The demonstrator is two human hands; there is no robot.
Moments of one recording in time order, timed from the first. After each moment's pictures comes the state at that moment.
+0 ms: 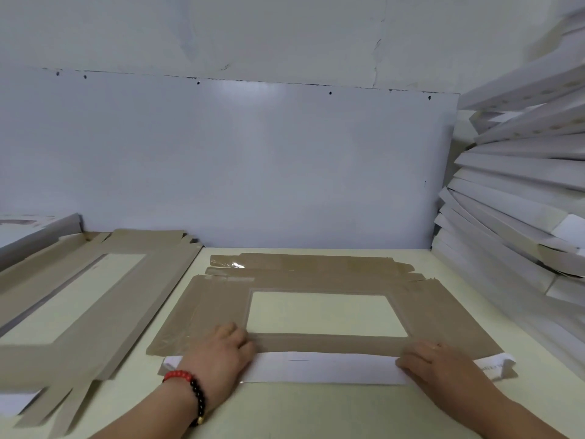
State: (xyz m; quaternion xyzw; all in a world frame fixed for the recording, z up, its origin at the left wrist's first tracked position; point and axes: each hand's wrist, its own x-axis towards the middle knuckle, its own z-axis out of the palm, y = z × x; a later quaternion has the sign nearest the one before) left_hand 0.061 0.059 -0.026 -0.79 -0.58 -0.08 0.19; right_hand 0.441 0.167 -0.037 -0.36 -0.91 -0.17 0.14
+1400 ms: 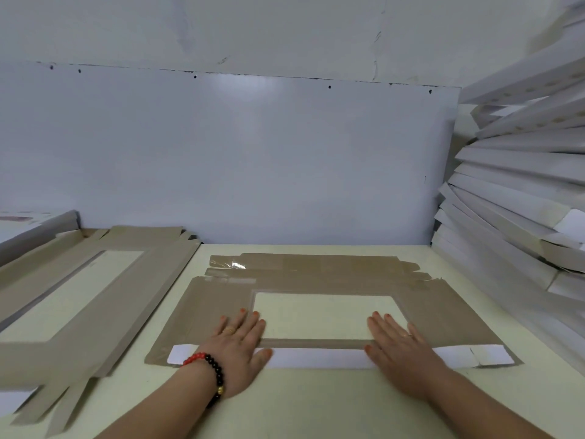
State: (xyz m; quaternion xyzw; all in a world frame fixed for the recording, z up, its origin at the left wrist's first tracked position) left_hand 0.066 0.097 -0.054 -0.70 -0.71 0.05 -0.04; right_hand 0.387 0.198 -0.059 -0.52 -0.85 0.03 -0.04
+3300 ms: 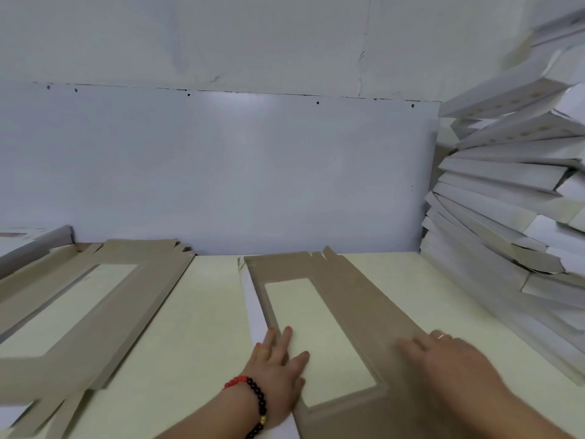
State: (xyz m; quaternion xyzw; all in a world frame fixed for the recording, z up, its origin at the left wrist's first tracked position) left_hand 0.143 0.089 -0.051 -0.75 -0.66 0.02 -0.05; right_hand 0.434 0.142 -0.002 -0.48 -0.86 -0.17 -0.05
